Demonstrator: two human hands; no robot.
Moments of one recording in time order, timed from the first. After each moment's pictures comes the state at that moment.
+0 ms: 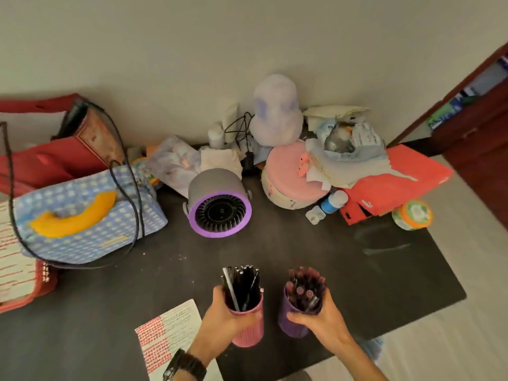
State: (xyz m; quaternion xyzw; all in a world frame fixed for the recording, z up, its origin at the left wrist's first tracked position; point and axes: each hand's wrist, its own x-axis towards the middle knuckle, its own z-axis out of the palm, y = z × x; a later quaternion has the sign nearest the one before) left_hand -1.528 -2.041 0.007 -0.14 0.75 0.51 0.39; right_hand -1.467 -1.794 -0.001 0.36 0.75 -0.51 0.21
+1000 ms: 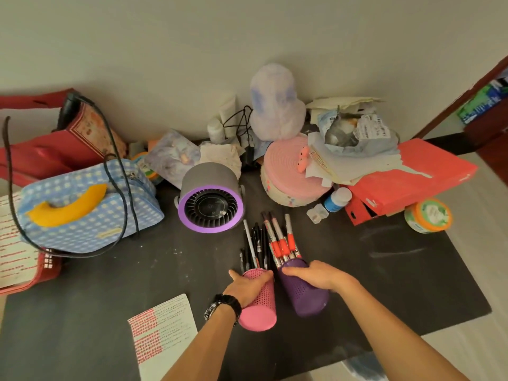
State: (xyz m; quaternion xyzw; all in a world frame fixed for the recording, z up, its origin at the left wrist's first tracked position) left_hand -1.577 -1.948 -0.039 -0.24 0.76 0.35 0.50; right_hand -1.580 -1.734 -0.022 0.24 0.78 -0.31 0.49
